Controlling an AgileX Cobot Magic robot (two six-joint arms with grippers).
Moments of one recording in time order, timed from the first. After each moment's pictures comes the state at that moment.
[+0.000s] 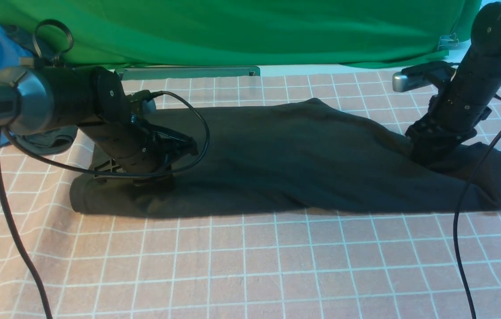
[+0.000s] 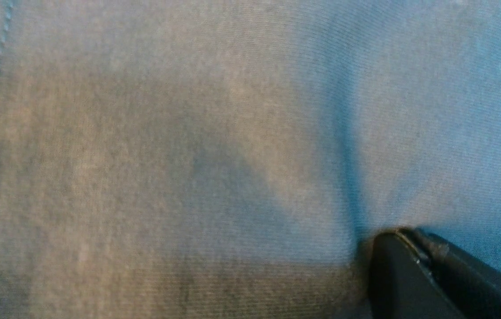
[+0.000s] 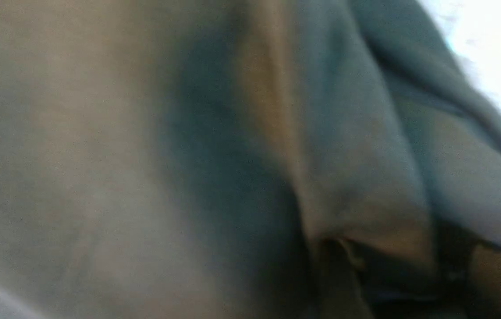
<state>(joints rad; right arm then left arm) 0.05 2.18 -1.75 0.10 1.11 -0.36 -0.18 1.92 -1.25 -0.18 0.65 -0.25</state>
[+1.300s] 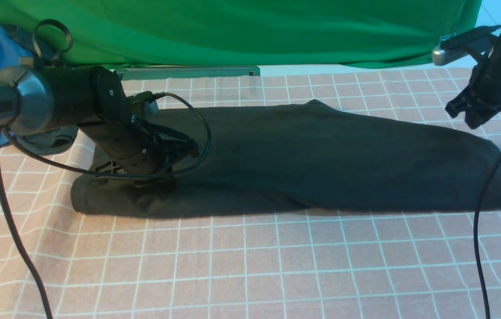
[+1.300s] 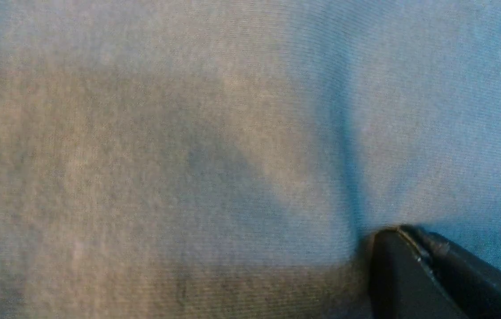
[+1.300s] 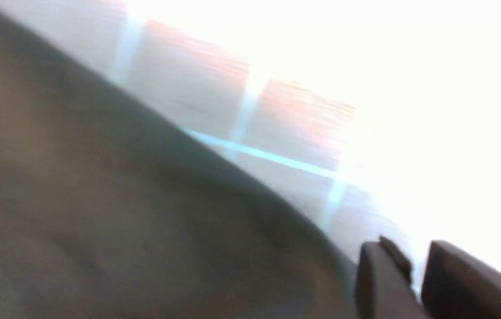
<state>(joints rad) -0.03 2.18 -1.84 -0.16 1.03 -0.26 -0.18 1.92 -1.25 -0.20 0.66 -0.21</state>
